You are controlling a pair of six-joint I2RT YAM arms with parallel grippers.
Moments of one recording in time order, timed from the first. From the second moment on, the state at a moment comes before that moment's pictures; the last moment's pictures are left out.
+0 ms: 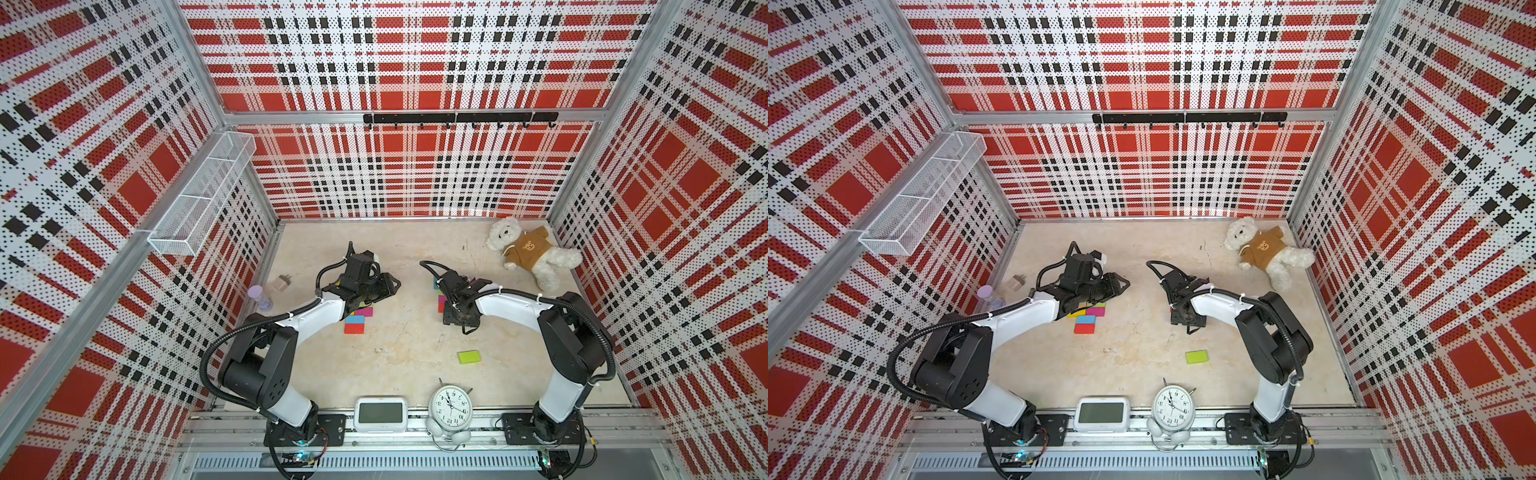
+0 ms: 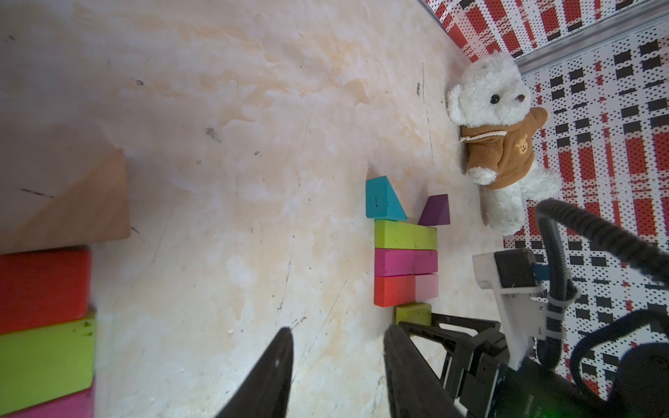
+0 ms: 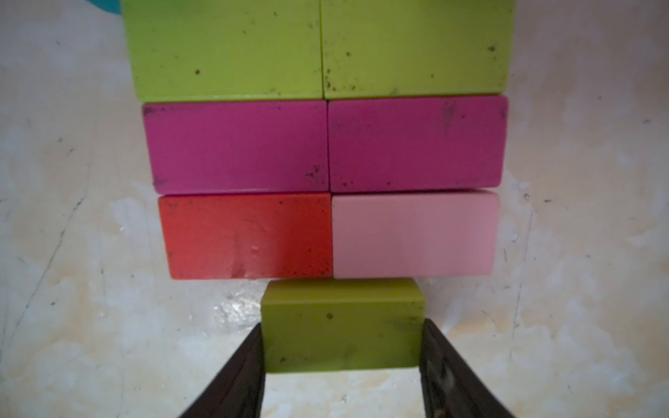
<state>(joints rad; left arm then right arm) -0.42 1.57 0.89 -0.01 0.33 -0.73 0.65 1.78 1.10 -0.67 0.22 0.72</state>
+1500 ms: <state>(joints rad) -0.43 1.54 0.89 -0.01 0.32 -0.73 0.89 1.39 0.83 -0.87 0.22 0.78</state>
